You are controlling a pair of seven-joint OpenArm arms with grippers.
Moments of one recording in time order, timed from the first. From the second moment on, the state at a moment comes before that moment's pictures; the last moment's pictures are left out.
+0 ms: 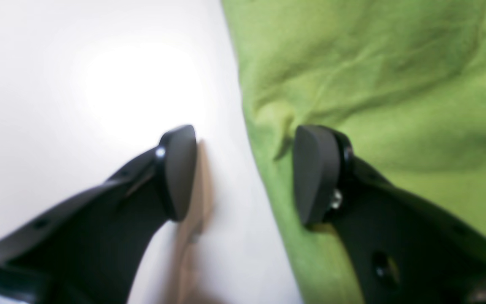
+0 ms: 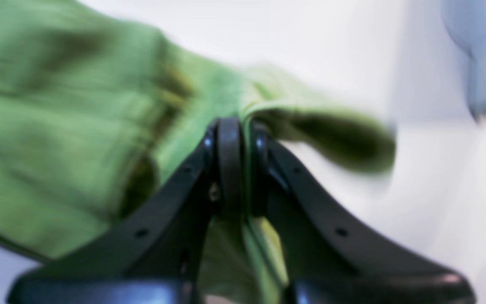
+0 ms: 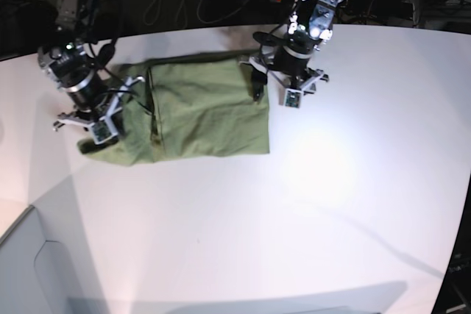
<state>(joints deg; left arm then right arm) 19.9 -11.2 17.9 97.4 -12.2 7.4 24.0 -14.6 3.1 17.6 114.3 -1.6 42.9 -38.7</state>
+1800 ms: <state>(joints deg) 27.9 -11.8 11.5 112.5 -12.5 7.8 26.2 -18.1 3.9 -3.8 114.5 -1.2 42.9 -34.7</state>
